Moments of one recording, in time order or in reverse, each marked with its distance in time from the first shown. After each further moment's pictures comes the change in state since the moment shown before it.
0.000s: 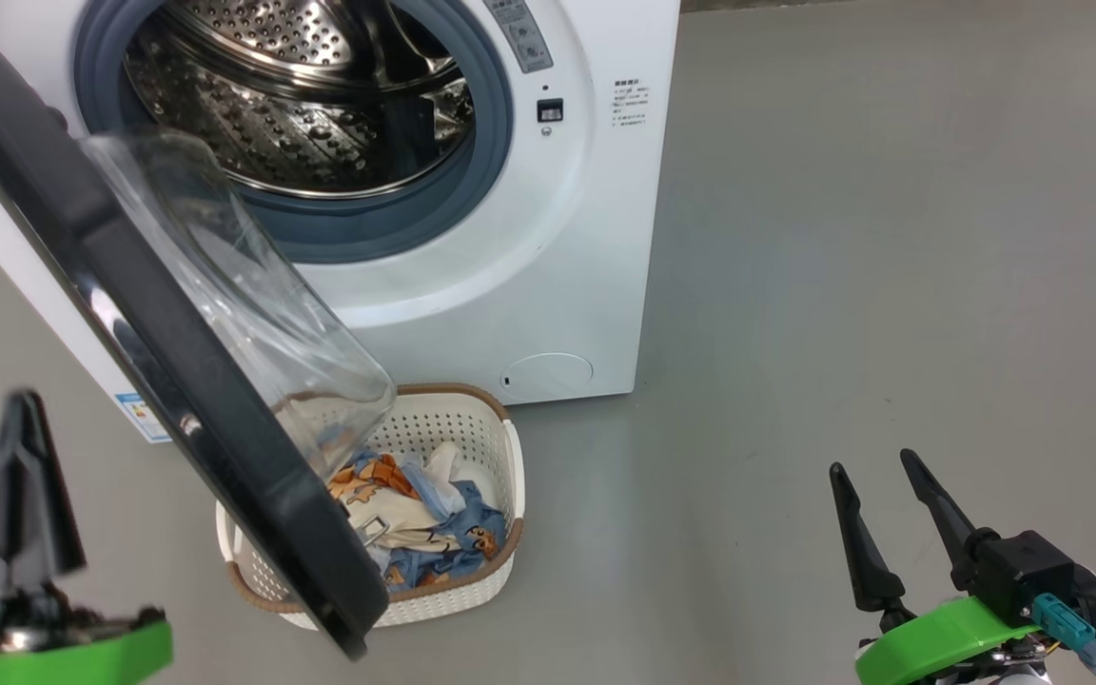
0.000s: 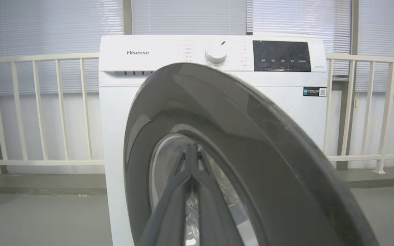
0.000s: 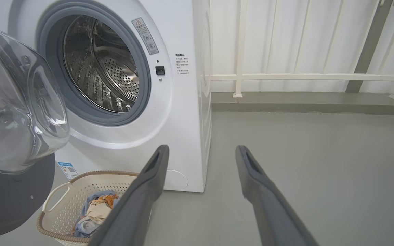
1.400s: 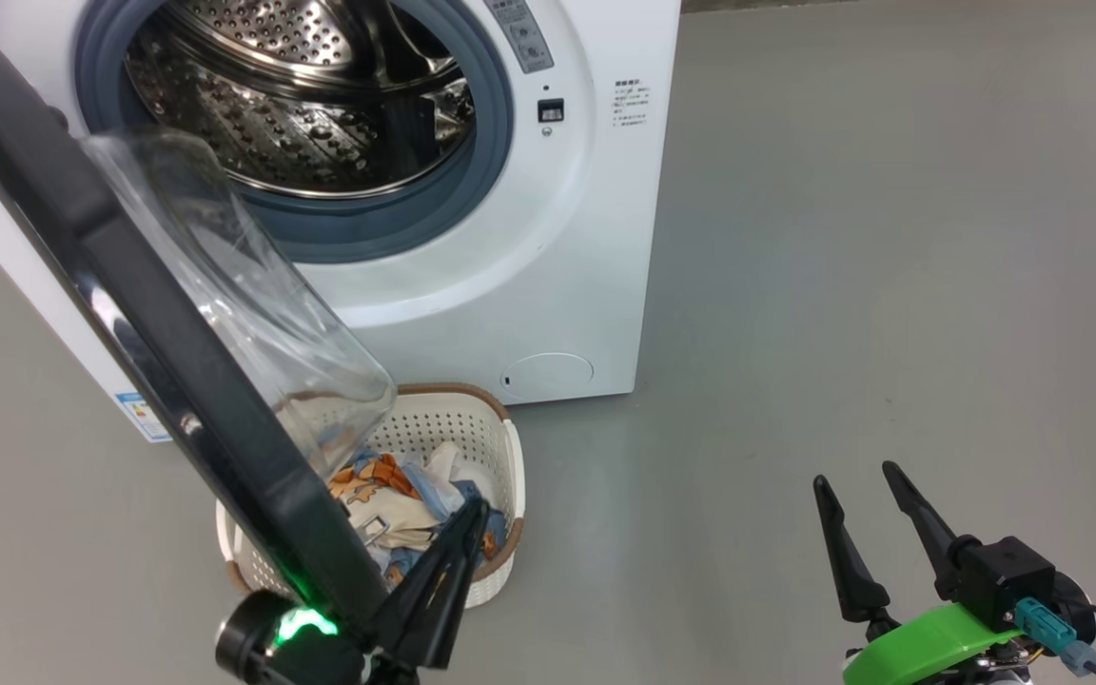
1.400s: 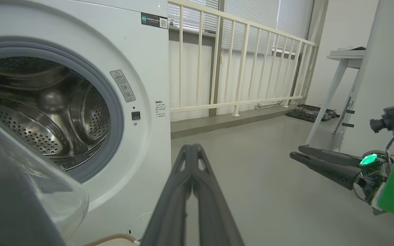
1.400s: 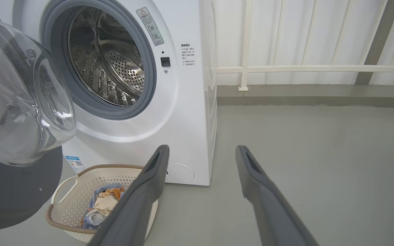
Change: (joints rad) left arm -0.017 0.076 -0.624 0.103 -0.052 -0.006 -0.004; right arm 0.000 0.001 0.024 0.031 0.010 0.000 0.000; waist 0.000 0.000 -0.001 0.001
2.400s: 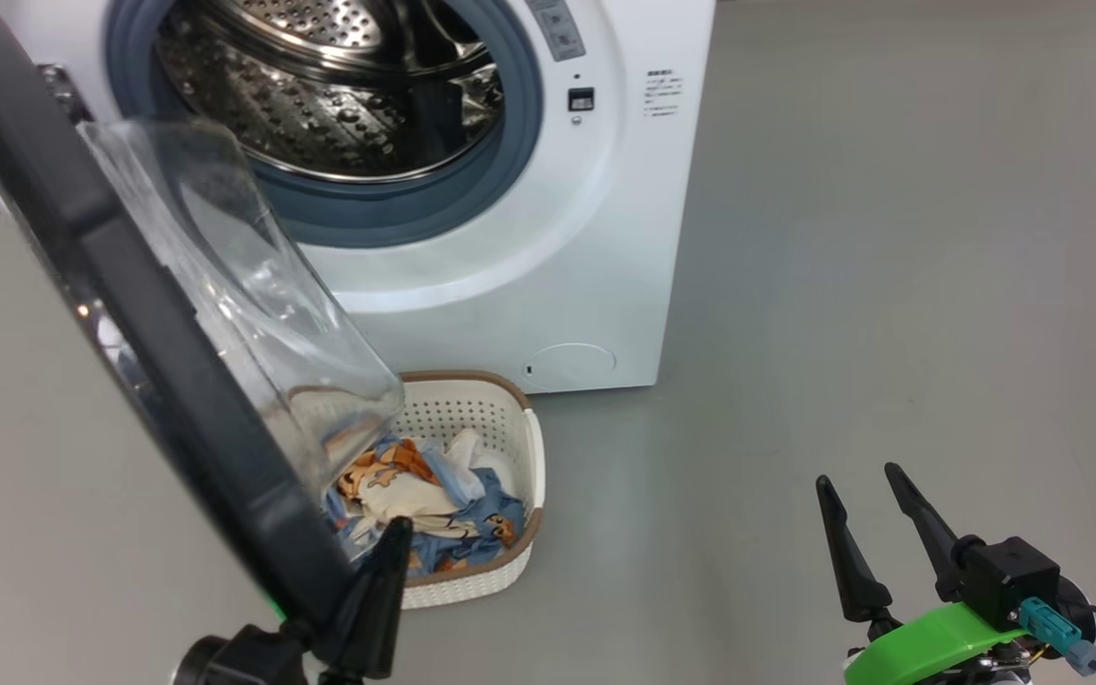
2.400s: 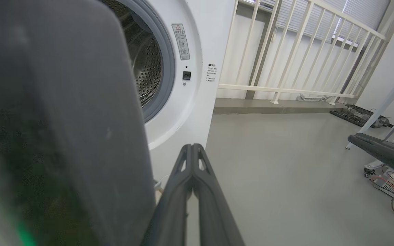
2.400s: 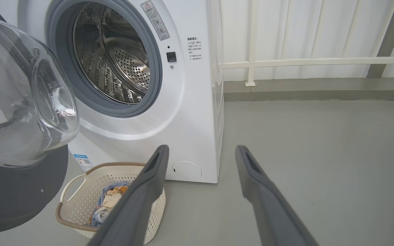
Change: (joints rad) left arm 0.032 -0.074 0.158 0.172 -0.026 0.007 0.001; right arm -0.001 0.000 -0.001 0.009 0.024 0.000 0.000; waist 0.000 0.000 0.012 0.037
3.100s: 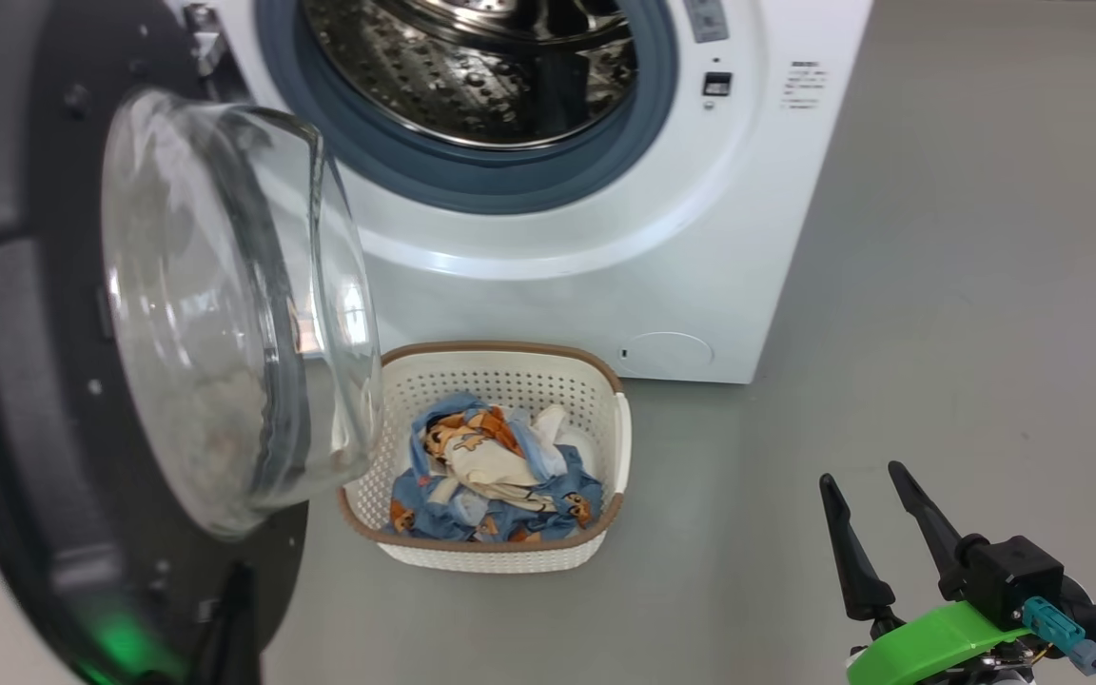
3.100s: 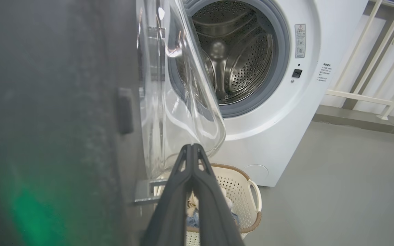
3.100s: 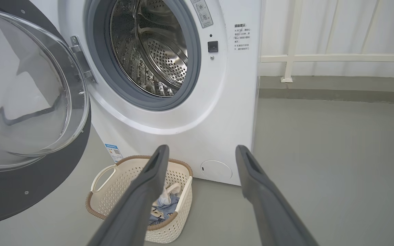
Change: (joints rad) left arm 0.123 -0.003 0.209 -0.053 -0.004 0.070 -0.001; right arm -0.001 0.000 -0.007 -0.002 0.000 0.000 0.000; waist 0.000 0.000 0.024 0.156
